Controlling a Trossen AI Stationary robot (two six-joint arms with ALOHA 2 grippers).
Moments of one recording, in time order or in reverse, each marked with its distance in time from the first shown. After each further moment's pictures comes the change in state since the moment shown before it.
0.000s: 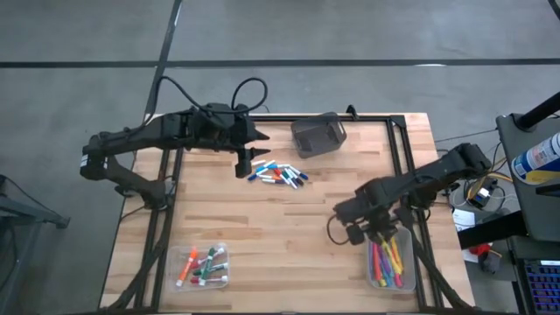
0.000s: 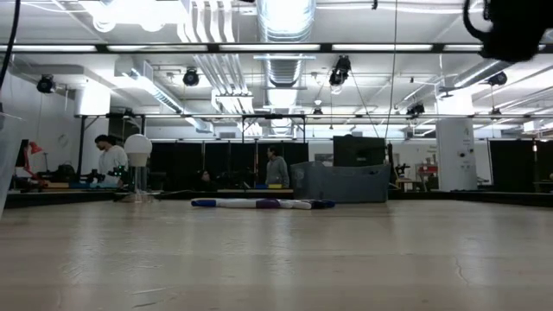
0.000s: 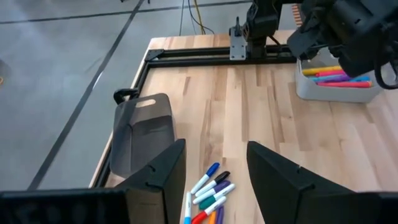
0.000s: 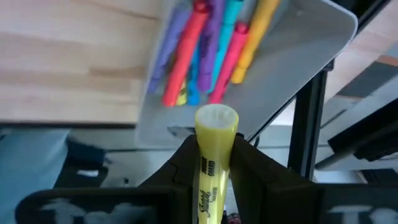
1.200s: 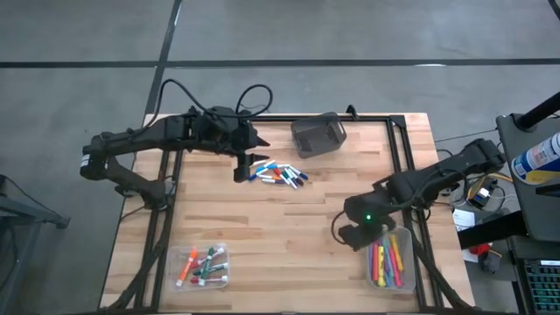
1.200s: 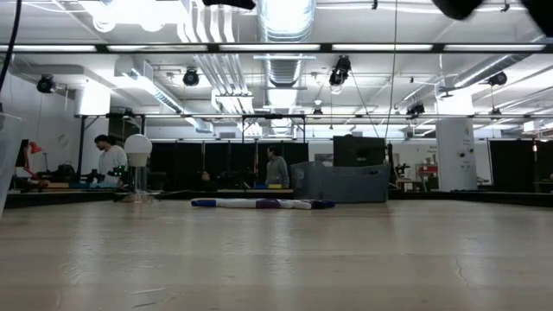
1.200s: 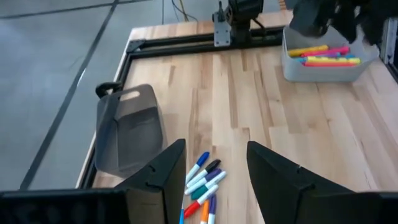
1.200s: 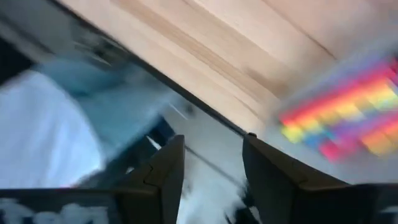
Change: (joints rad) left arm 0.000 0.001 -0.035 -0.014 0.058 0.044; right arm 0.028 -0.196 -0.082 0.536 0.132 -0.069
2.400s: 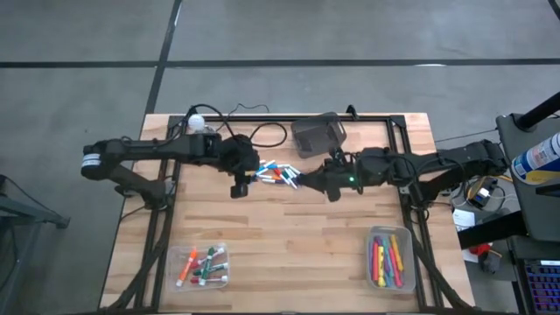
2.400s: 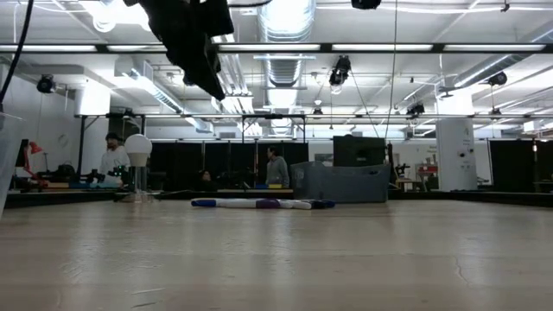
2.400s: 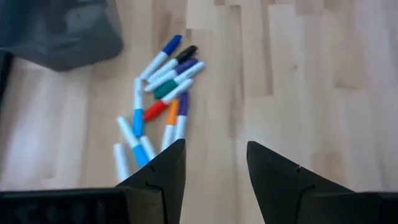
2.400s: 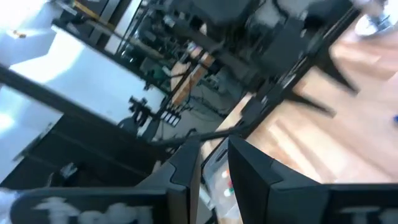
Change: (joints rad) left arm 0.029 0.009 -0.377 0.021 0.059 -0.044; right arm -0.217 -0.038 0.003 0.904 0.604 -0.576
